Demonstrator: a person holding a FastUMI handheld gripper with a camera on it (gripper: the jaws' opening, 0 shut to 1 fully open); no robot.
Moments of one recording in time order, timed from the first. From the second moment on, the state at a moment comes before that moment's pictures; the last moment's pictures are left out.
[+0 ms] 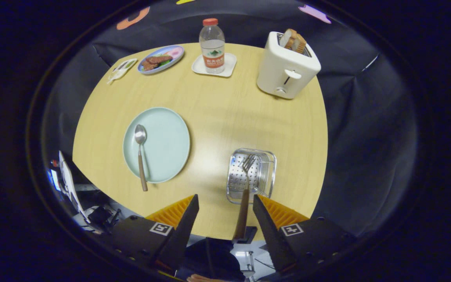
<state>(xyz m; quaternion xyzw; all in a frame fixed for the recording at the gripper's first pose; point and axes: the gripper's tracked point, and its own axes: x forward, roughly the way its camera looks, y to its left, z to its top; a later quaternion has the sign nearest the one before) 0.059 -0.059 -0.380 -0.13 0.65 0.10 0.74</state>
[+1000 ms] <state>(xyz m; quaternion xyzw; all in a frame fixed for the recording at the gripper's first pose) 0.027 0.142 -0.473 -0.09 0.61 0.19 0.76</state>
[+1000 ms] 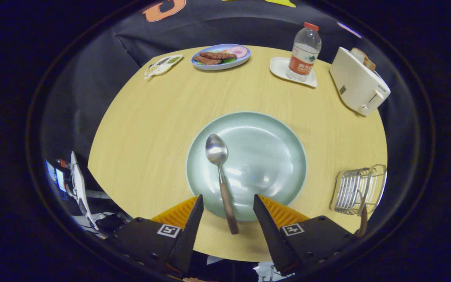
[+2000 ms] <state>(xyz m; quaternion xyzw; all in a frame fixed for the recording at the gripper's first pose) 0.025 0.162 -0.510 -0.06 0.63 0.12 0.76</state>
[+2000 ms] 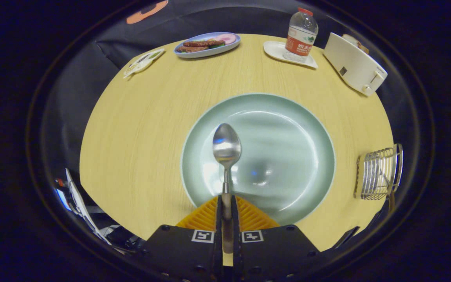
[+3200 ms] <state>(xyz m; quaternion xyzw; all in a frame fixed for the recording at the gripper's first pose) 0.034 0.070 -0.399 -0.04 0.58 0.19 0.79</state>
